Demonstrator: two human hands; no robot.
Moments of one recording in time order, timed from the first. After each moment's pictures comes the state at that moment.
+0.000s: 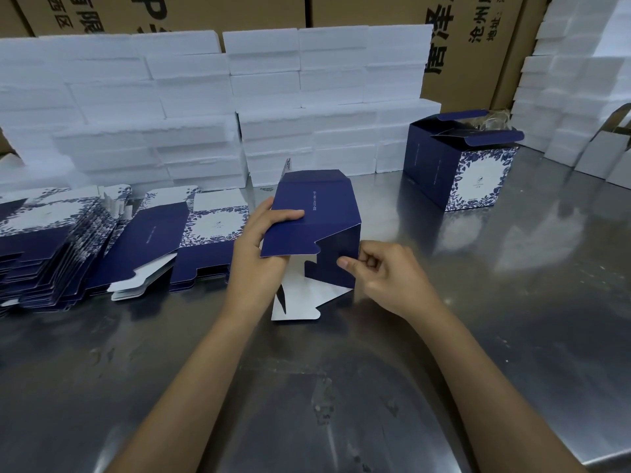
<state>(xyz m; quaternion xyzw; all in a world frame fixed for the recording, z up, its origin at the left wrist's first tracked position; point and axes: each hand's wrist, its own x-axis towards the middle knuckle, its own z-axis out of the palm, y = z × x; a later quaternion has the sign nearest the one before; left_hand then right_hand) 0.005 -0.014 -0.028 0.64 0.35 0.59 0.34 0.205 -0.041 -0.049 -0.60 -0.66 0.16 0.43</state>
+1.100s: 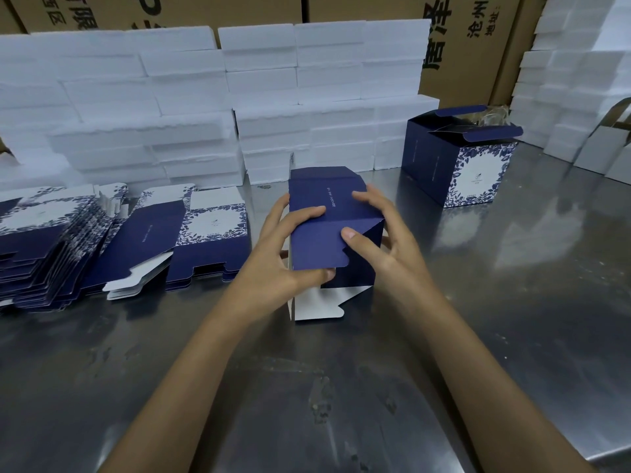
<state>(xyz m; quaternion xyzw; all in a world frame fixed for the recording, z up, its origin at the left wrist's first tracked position) 0.007 -0.034 -0.009 0.76 0.39 0.39 0.35 0.191 -0.060 -0.021 -0.45 -0.57 0.33 0.61</state>
